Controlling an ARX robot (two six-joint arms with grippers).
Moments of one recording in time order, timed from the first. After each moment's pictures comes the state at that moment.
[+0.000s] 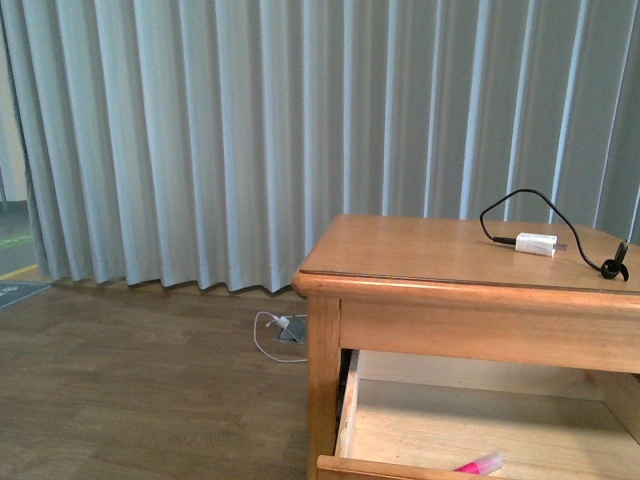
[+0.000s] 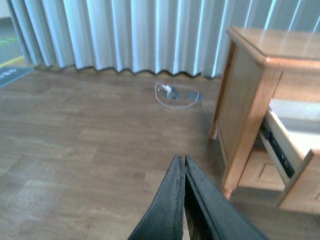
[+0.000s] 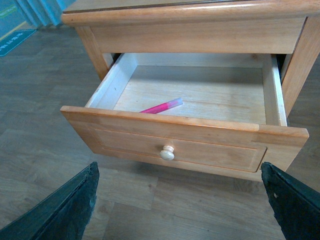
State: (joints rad) left arm 0.00 0.25 0.02 0.24 0.00 -0.01; right arm -0.05 0.33 0.32 -0.32 -0.22 0.09
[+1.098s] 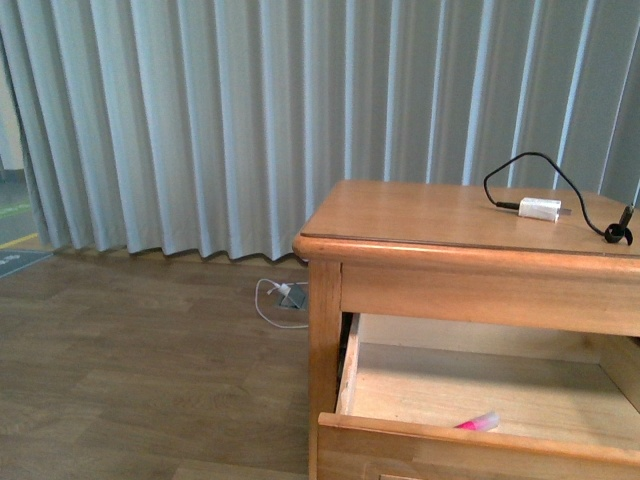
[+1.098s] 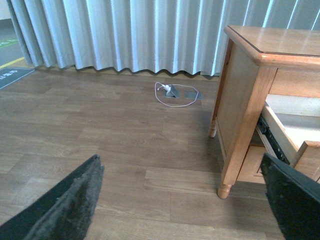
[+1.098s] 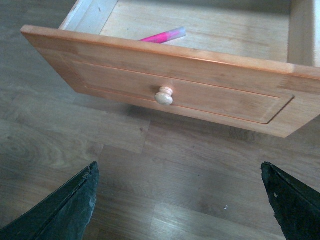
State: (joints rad) left arm 0.00 0.00 0.02 0.00 0.00 0.00; right arm 0.07 0.61 0.34 -0.33 -0.13 0.02
